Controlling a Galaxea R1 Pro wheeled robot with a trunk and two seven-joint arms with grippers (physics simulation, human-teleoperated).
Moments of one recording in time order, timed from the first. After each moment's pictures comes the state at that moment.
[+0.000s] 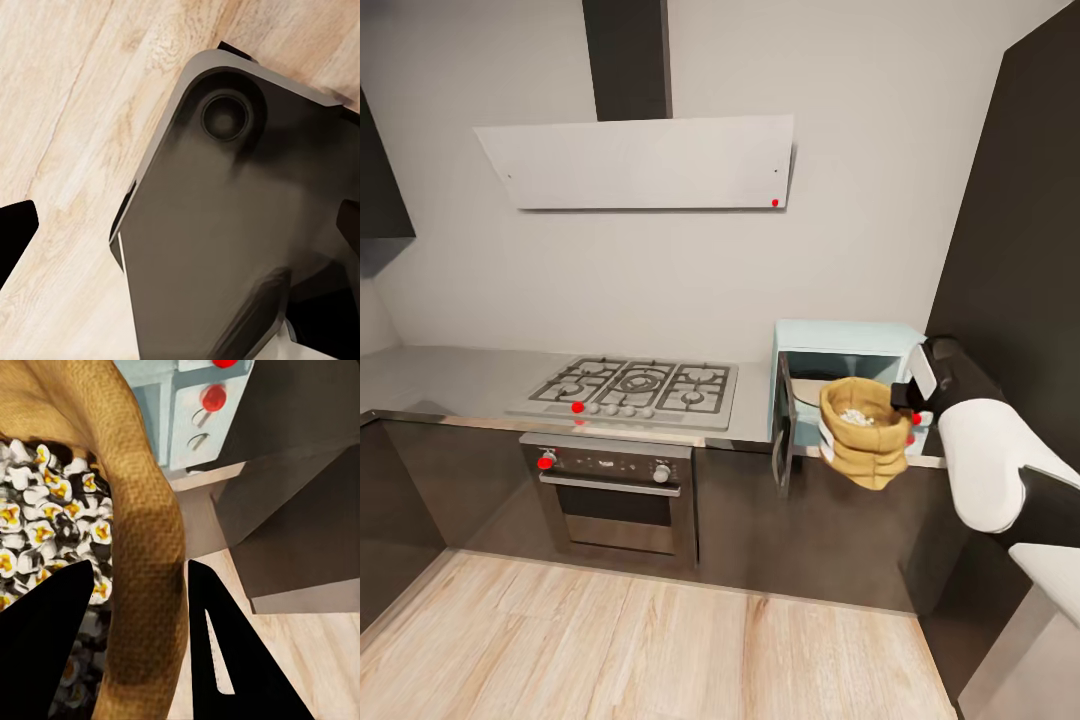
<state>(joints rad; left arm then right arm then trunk) 0.00 -0.01 0.03 -0.12 0.42 -0.02 0.15 -1.36 -0.12 -0.37 -0.46 0.17 1.04 -0.30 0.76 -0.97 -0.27</state>
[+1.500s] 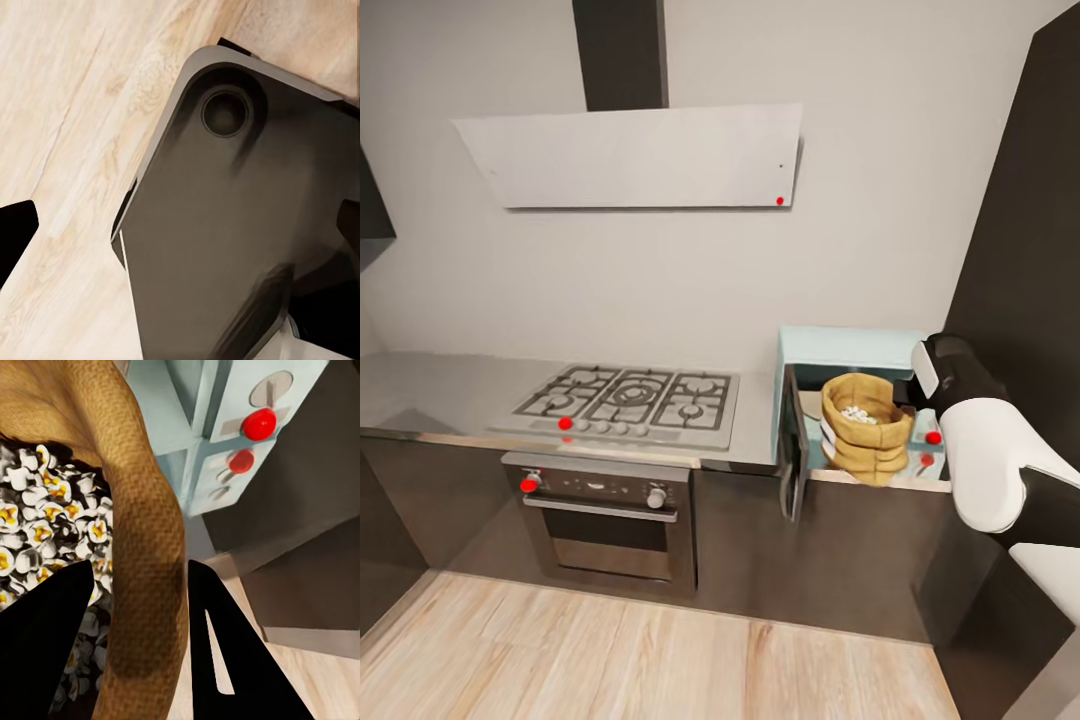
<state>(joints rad) 0.00 -0.01 0.02 -0.12 0.41 -0.02 0.15 -1.36 -0.12 -0.37 -0.48 0.17 1.04 -0.29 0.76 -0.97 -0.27</state>
